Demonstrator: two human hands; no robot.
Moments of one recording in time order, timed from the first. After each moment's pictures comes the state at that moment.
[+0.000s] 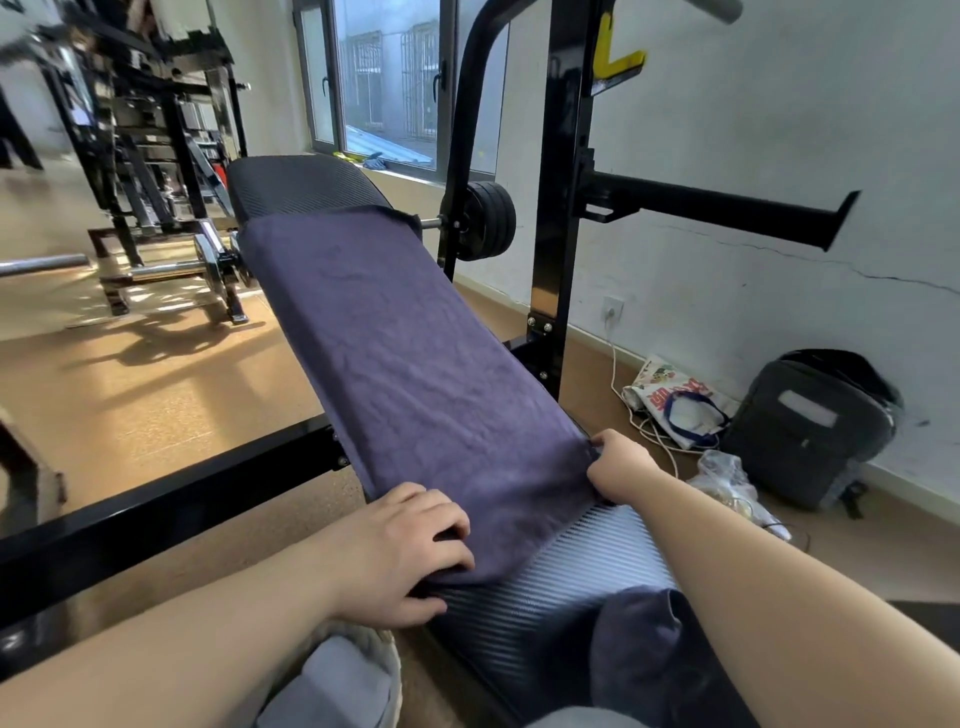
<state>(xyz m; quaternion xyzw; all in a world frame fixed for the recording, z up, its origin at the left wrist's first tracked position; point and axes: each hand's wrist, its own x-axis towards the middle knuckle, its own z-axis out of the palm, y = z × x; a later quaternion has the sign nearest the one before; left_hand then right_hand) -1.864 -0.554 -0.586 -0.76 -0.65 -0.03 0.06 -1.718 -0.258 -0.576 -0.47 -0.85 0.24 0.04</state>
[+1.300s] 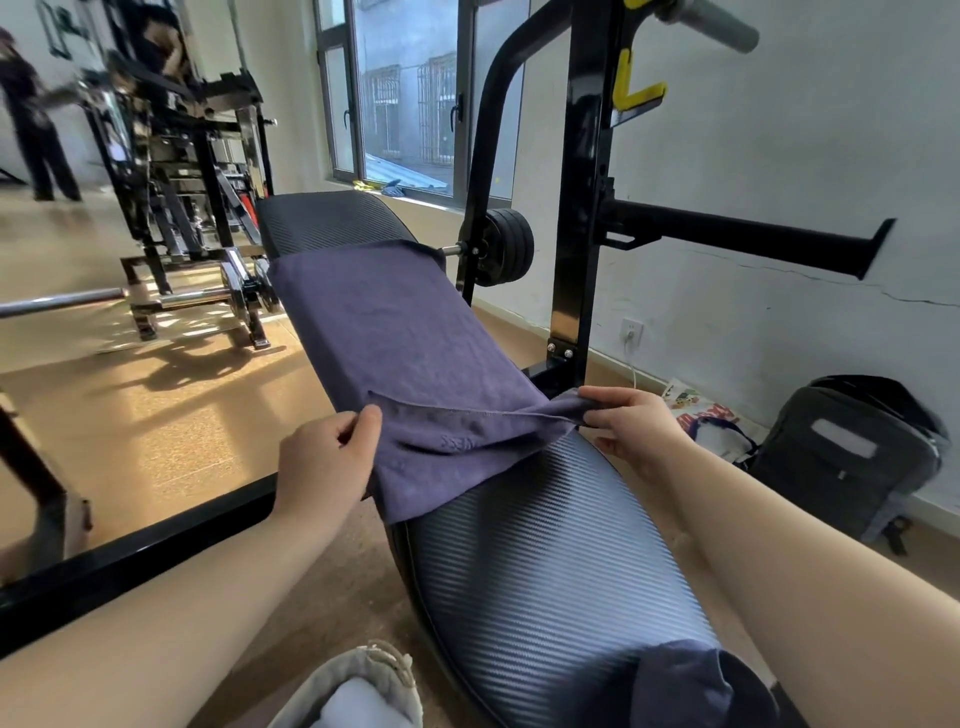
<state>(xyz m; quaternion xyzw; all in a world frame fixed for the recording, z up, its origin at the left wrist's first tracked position) -1.924 -0.552 -0.527 -0.27 -0.80 -0.52 0.11 -1.764 -0.247 -0.517 -0.34 -0.69 0.59 0.25</state>
